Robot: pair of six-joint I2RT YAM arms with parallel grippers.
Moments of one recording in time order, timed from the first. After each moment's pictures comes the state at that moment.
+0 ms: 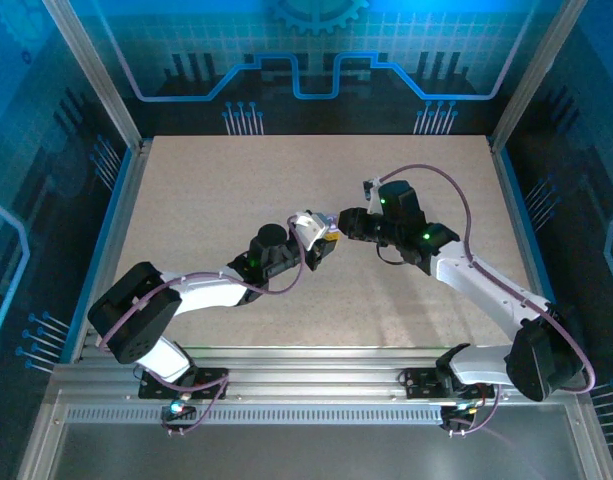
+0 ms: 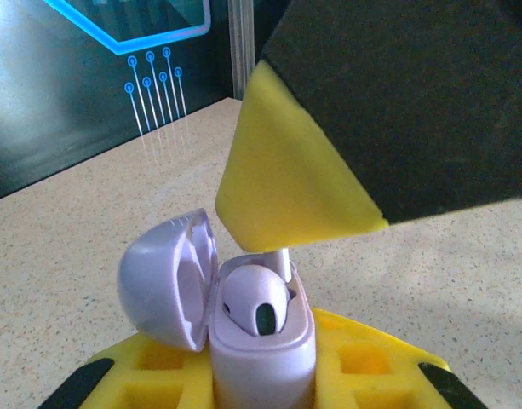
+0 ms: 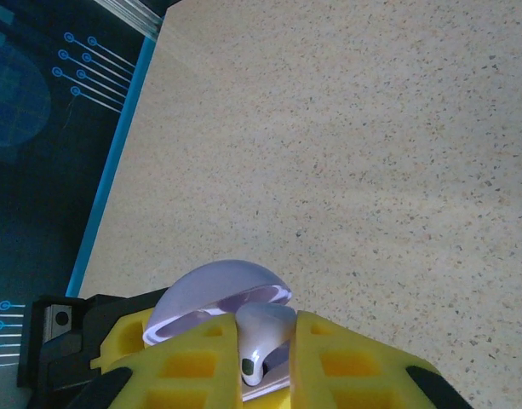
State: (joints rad) left arm -0.72 1.56 0.68 0.72 0.14 0.04; right arm 0.52 1.29 0.98 -0.28 -0.25 0.67
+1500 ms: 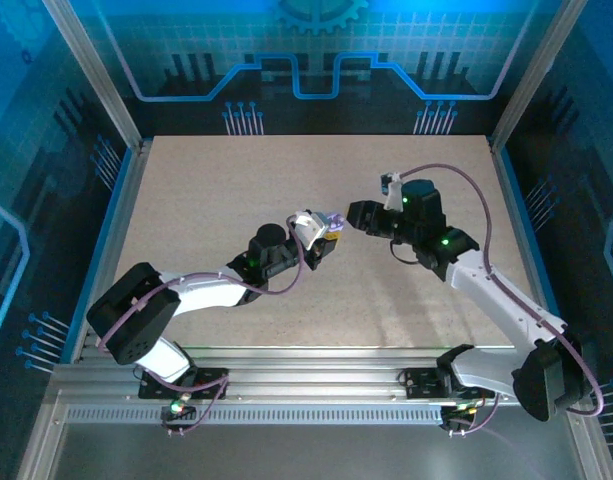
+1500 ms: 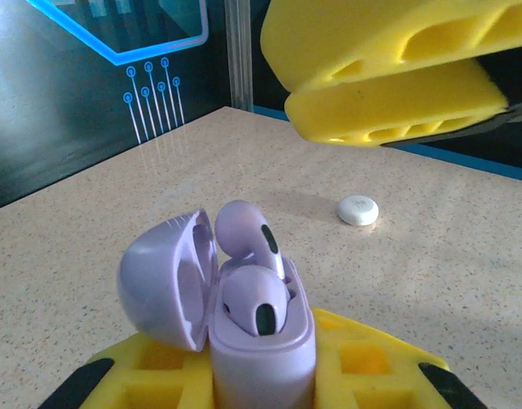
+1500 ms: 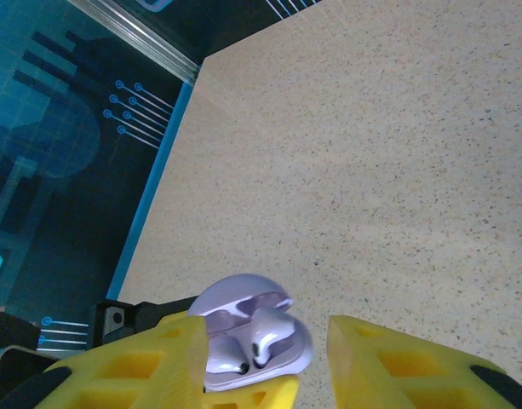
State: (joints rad) left arm -0.72 1.55 0.68 0.73 0.15 0.04; right arm 0.42 1.18 0.94 -0.23 -0.34 0.67
